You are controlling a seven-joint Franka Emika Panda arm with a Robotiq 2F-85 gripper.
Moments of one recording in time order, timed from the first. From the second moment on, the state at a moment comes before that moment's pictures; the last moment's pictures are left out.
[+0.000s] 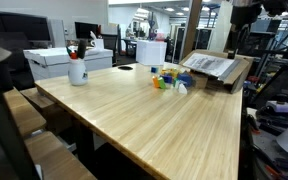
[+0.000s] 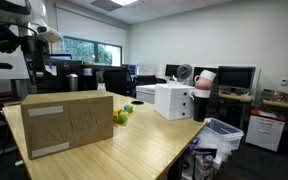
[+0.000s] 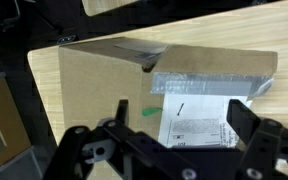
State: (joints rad) arm -0.05 -0.74 0.17 -2.70 -0.27 1.83 0.43
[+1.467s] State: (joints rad) arm -0.24 -0.42 -0.36 -2.09 -0.24 1.85 -0.14
